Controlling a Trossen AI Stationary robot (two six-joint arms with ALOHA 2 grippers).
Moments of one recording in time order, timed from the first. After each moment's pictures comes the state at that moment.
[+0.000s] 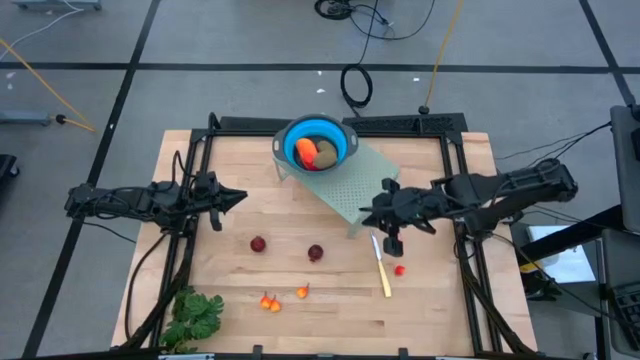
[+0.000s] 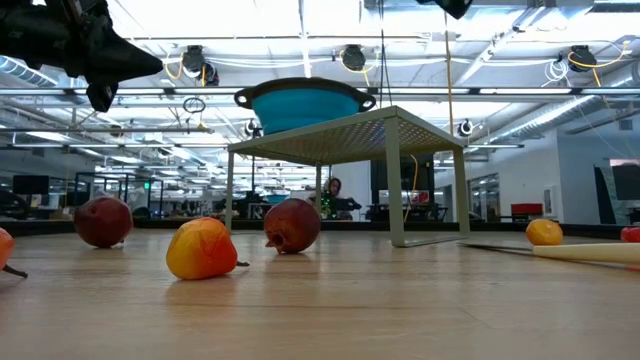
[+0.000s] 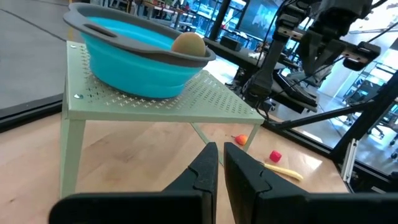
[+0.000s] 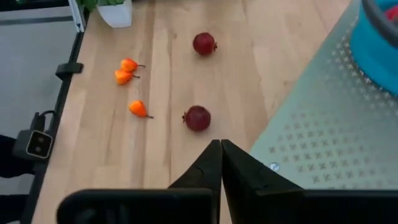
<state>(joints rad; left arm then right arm) -0.11 0.23 0.27 -0.13 -0.34 -0.40 0.23 1.26 1.27 -0.73 0.14 0.25</state>
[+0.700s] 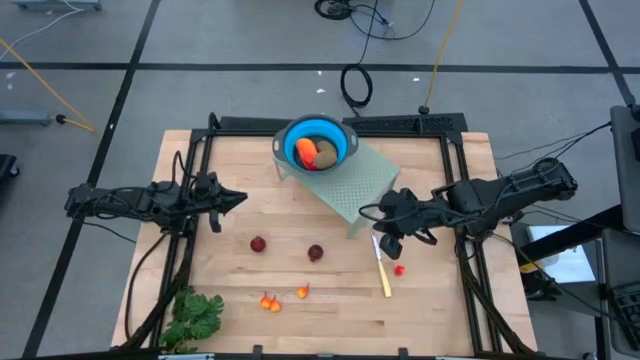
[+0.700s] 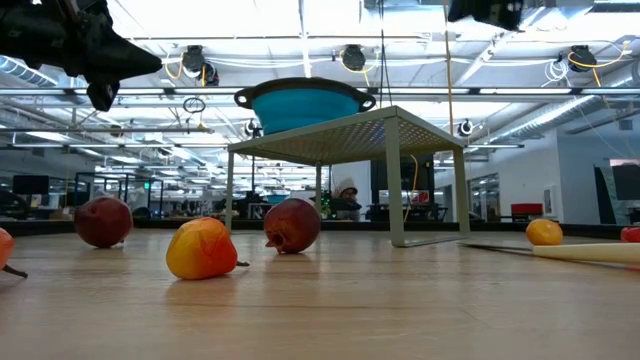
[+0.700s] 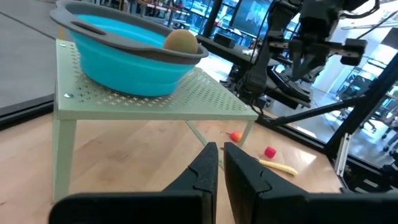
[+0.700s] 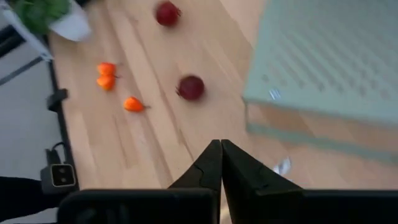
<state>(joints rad) -0.11 0.23 0.27 -0.13 -0.31 -0.39 0.29 1.26 1.27 -0.90 0.21 0.76</state>
